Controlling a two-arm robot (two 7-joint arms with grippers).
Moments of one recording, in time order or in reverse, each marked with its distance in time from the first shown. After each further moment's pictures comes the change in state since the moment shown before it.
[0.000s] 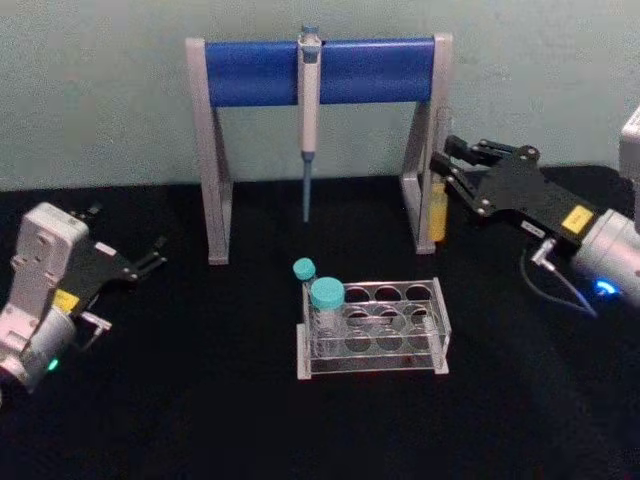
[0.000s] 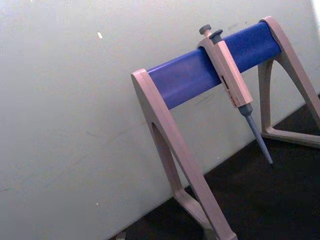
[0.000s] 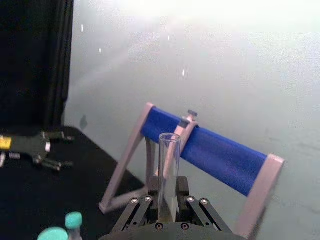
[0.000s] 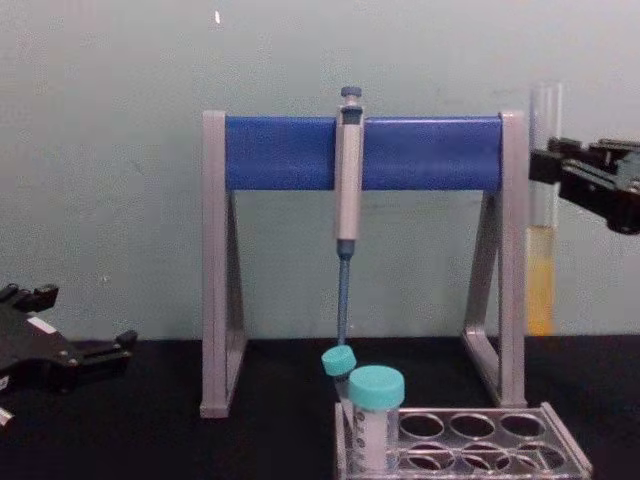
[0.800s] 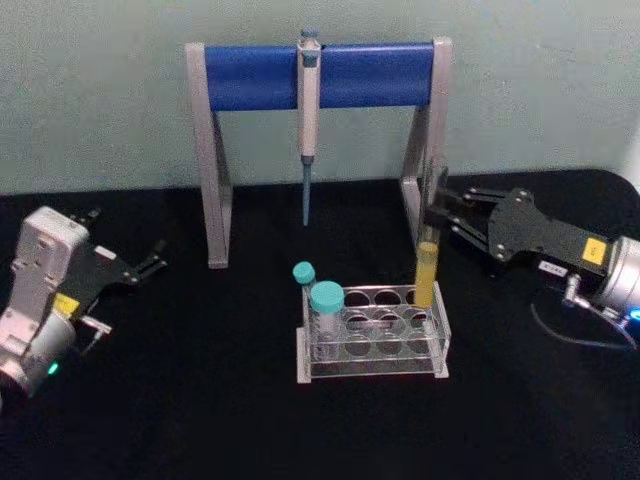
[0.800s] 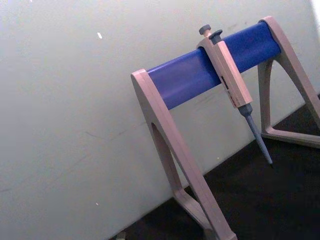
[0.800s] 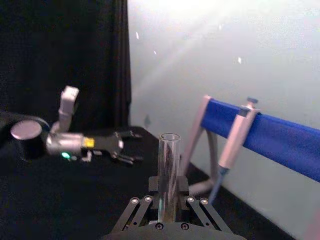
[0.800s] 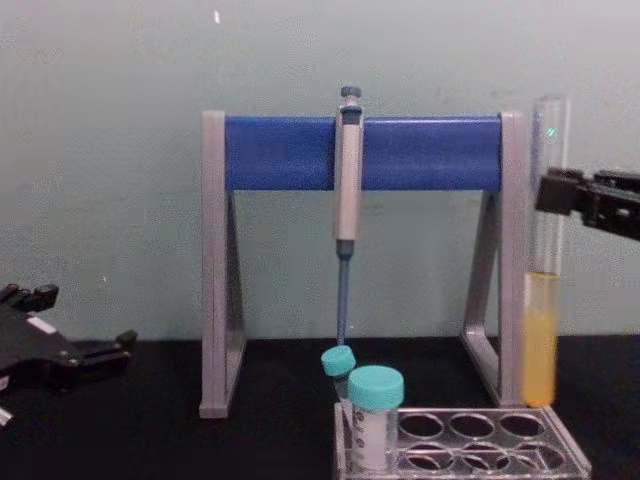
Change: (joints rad) left arm 0.000 0.000 0.000 0.000 0.000 0.000 0.000; right arm -0.010 0.104 -0.025 -0.021 0.247 0.113 0.258
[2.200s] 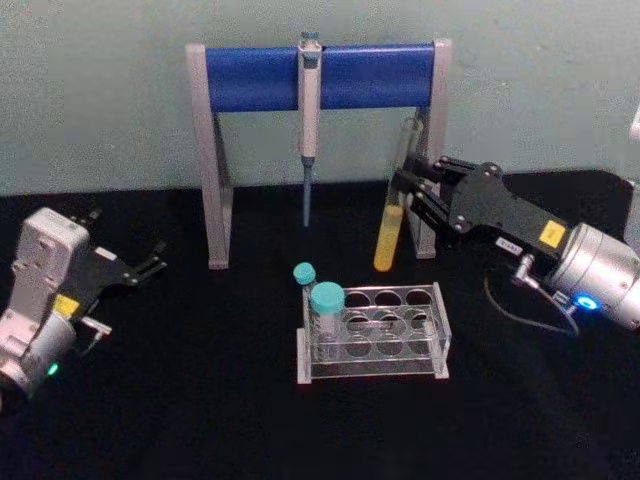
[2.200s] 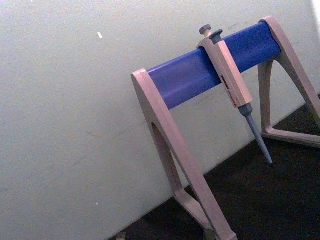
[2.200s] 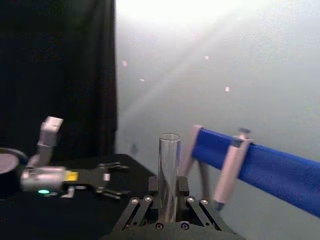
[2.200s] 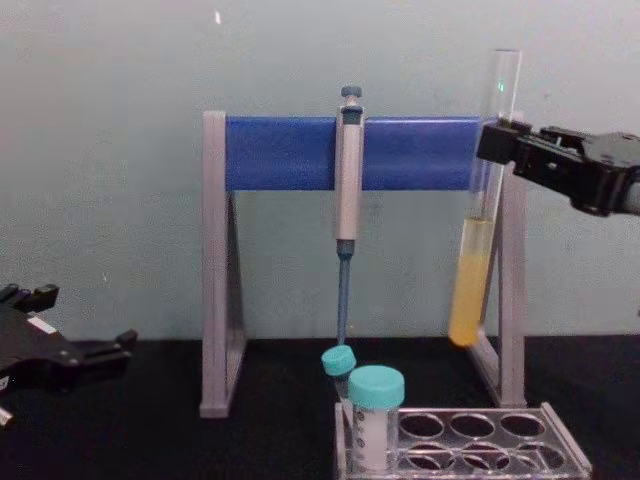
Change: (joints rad) left arm 0.000 0.000 0.000 0.000 0.000 0.000 0.000; right arm 0.019 -0.134 -0.003 0.018 -0.060 -0.070 -0.095
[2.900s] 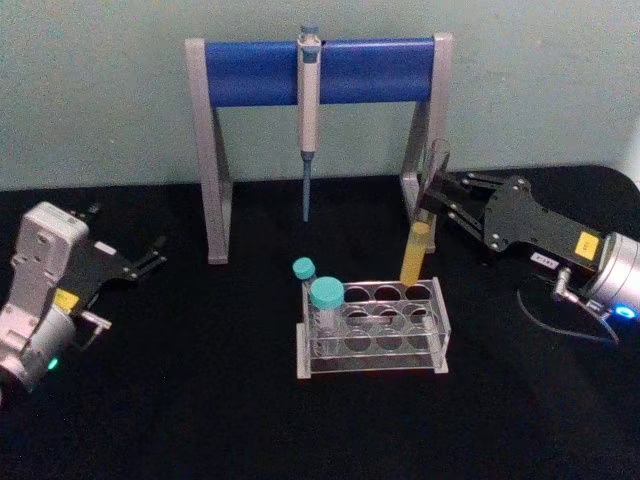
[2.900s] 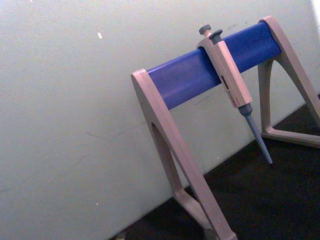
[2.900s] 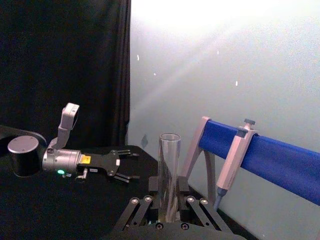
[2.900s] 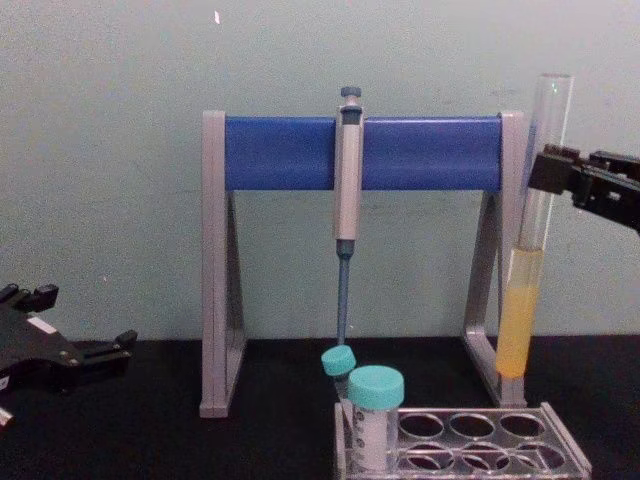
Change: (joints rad) left arm 0.000 0.000 0.000 0.000 0.000 0.000 0.000; right arm -0.006 0.093 -0.015 0.036 0.077 -0.059 0.108
